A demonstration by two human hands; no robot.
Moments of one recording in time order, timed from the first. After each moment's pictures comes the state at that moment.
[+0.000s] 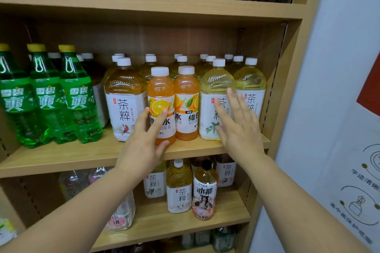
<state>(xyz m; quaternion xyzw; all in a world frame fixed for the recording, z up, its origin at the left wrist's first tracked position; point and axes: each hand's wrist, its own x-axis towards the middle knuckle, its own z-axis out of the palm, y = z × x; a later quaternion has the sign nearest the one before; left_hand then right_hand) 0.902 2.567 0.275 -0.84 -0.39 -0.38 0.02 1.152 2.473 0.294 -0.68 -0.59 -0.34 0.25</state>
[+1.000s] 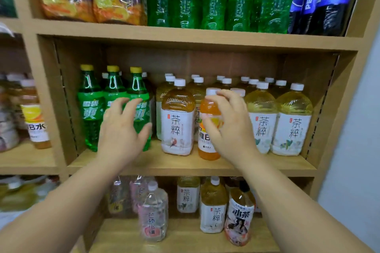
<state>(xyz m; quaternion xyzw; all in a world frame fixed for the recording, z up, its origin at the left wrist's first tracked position) 0.771 2.585 0.353 -0.72 -0.49 -0.47 0.11 1.010 2.500 0.376 -0.54 -0.65 -0.21 0.48</state>
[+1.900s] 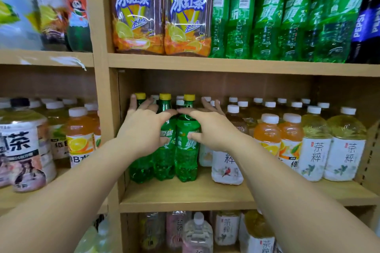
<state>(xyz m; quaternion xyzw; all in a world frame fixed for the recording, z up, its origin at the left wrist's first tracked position) 0.678 2.670 0.434 -0.83 -0.44 -0.21 0.28 0.880 2.619 0.442 -0.60 -0.77 -0.12 0.20</state>
